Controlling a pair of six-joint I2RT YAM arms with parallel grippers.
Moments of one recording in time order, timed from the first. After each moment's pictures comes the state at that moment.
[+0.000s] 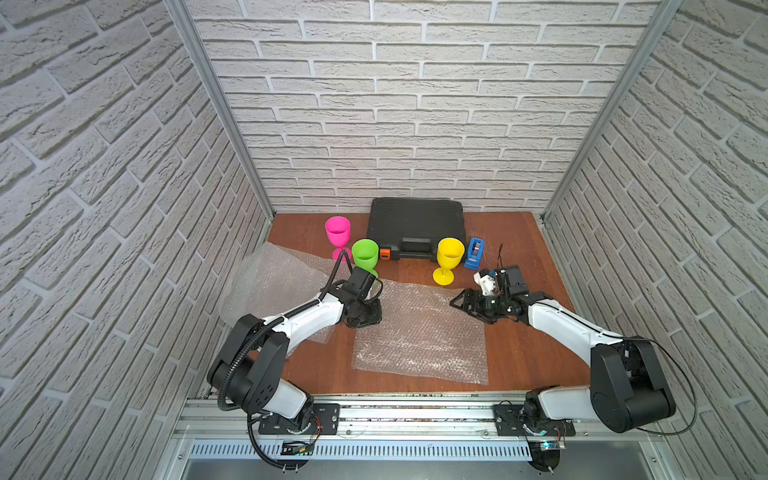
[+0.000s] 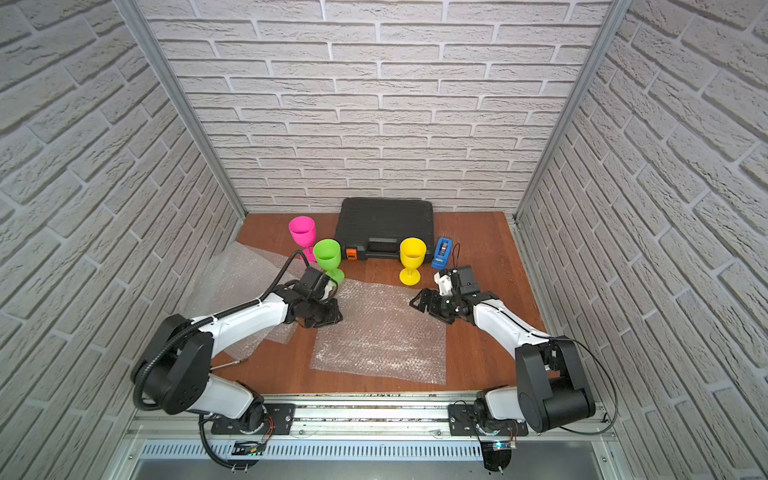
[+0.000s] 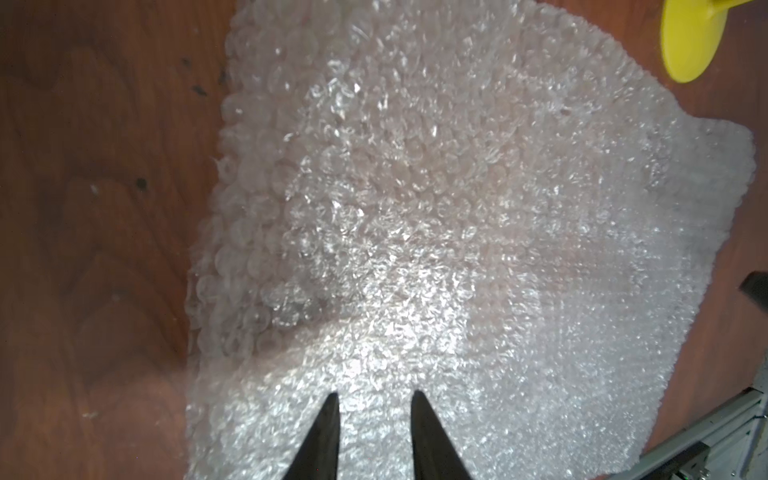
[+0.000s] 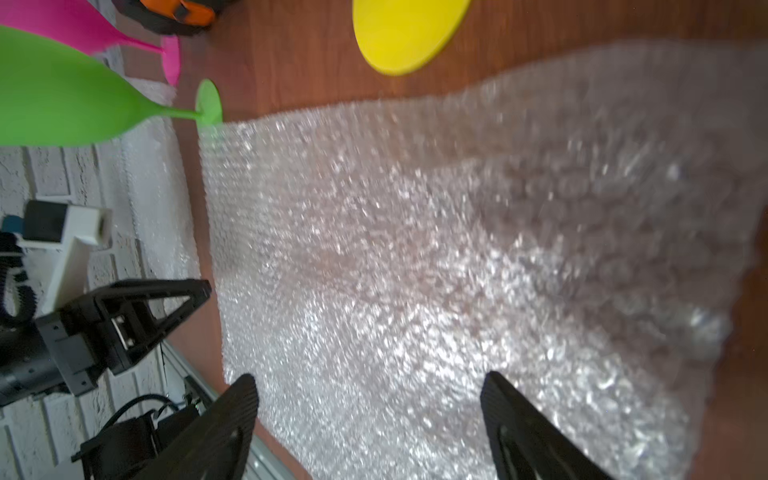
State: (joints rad) left arm -0.54 1.47 0.83 -0.51 0.20 -0.64; right arm 0.17 1.37 0.69 -0.42 -0.55 0.58
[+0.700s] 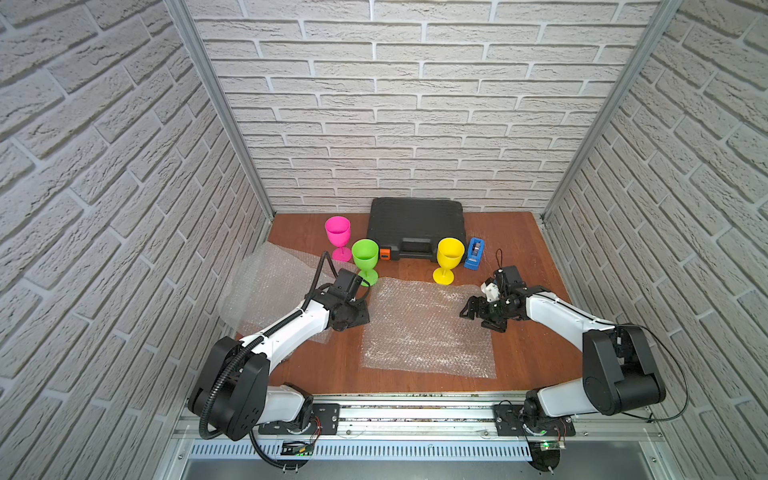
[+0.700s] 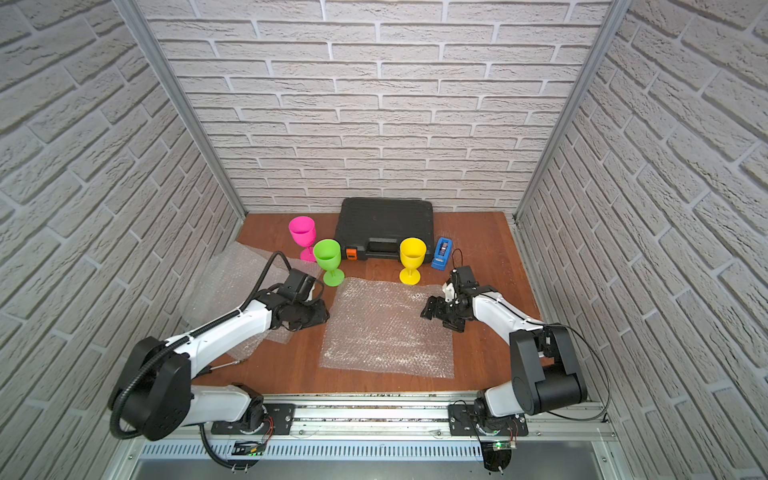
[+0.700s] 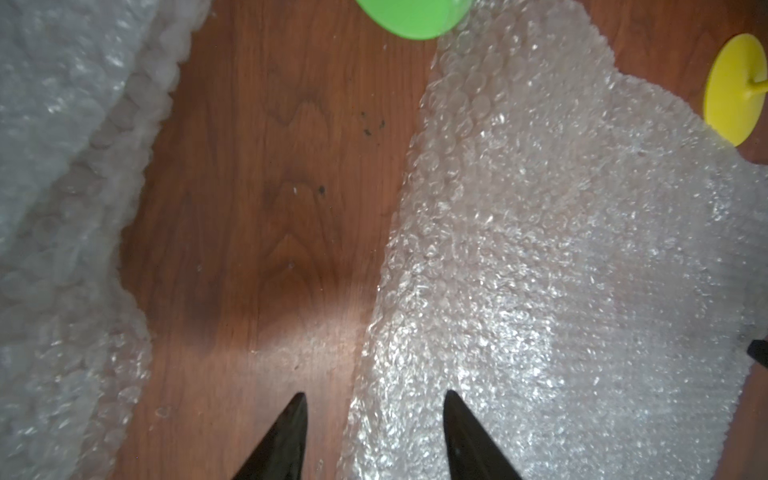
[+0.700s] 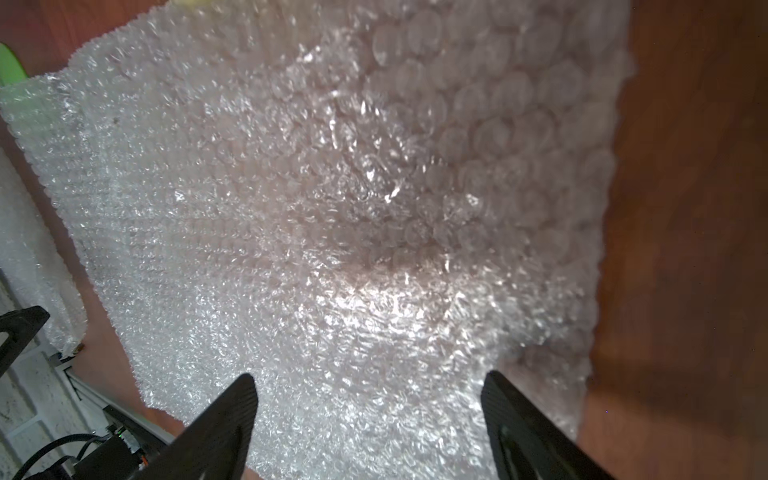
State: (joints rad) left arm -0.48 1.33 0.76 -0.58 0.09 -0.64; right arm 0.13 1.43 0.78 -0.63 -0.36 0.48
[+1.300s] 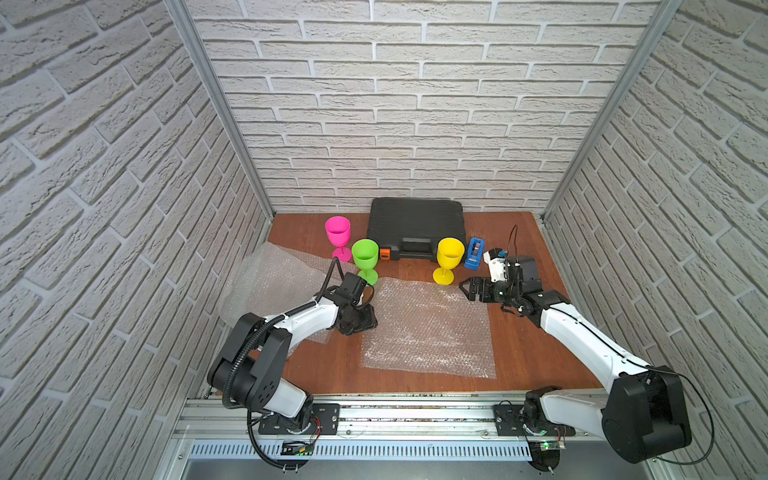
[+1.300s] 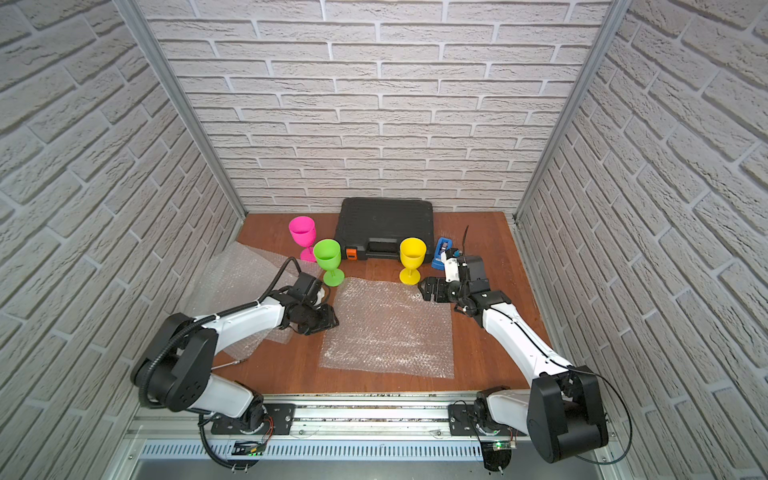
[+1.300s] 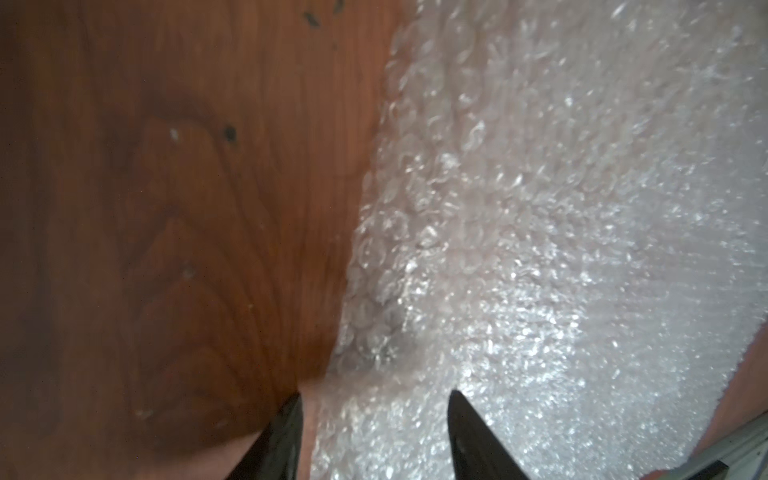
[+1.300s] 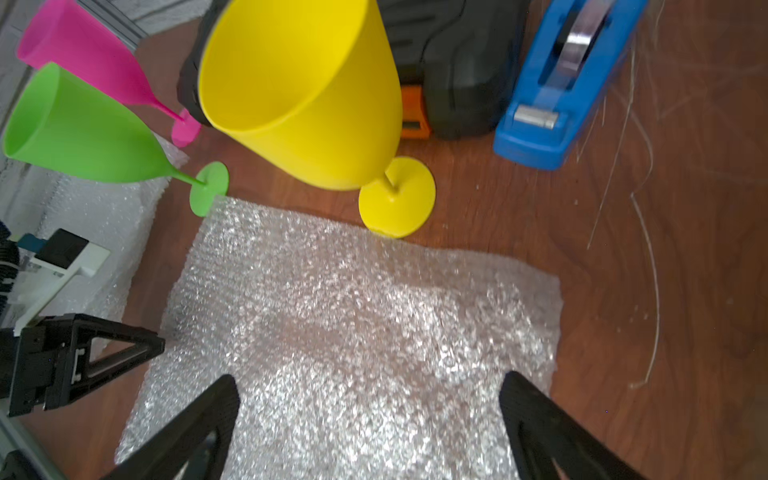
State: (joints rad) left arm -0.48 1.50 0.74 -0.46 0.26 -0.63; right arm 0.16 1.22 0.76 -0.27 -0.29 0.27
